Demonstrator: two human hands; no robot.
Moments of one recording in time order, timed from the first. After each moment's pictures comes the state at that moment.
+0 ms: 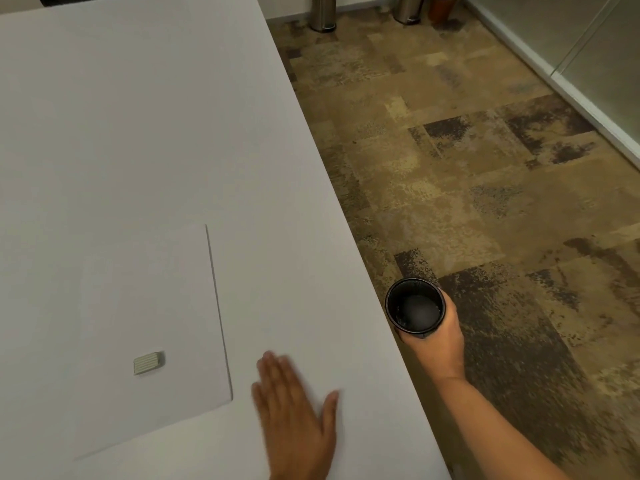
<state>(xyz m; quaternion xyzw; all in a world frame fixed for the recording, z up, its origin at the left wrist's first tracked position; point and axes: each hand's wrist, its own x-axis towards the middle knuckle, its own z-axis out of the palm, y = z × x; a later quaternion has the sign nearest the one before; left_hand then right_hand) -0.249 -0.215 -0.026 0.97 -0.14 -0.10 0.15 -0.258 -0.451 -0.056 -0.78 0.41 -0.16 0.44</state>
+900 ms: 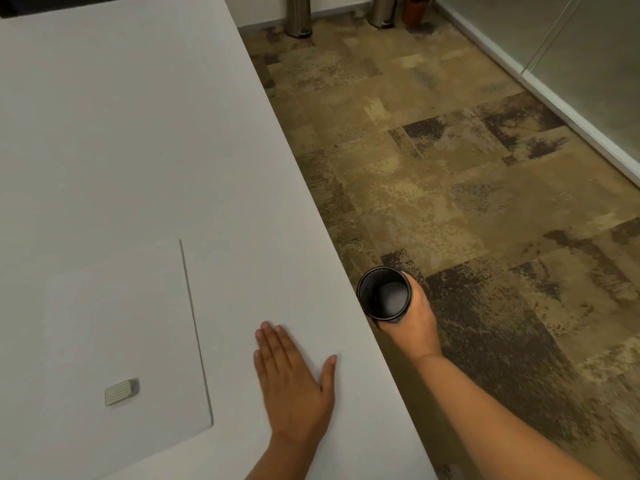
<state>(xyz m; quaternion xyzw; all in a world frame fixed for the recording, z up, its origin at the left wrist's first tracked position) -0.206 -0.259 -0.028 0.97 -0.14 -0.09 0.16 -0.226 -0.467 -0.057 -0.82 0.36 -0.11 0.42</state>
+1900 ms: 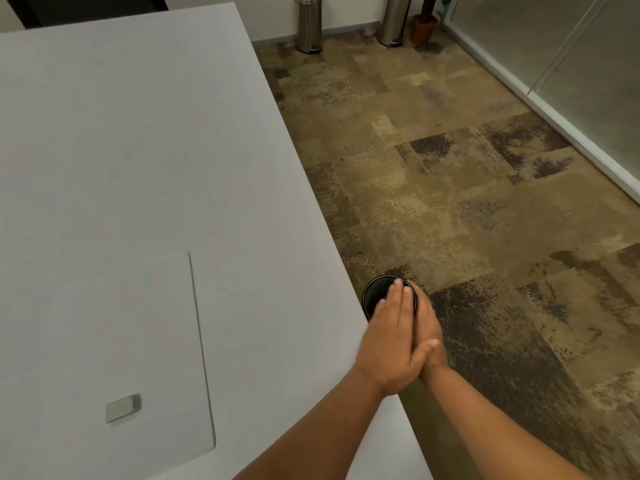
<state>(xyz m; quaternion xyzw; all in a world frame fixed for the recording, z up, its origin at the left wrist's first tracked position) -0.174 -0.381 -0.013 0.84 -0.44 -0.18 0.28 -0.215 -0.474 -0.076 -0.82 0.37 -0.10 0.42</state>
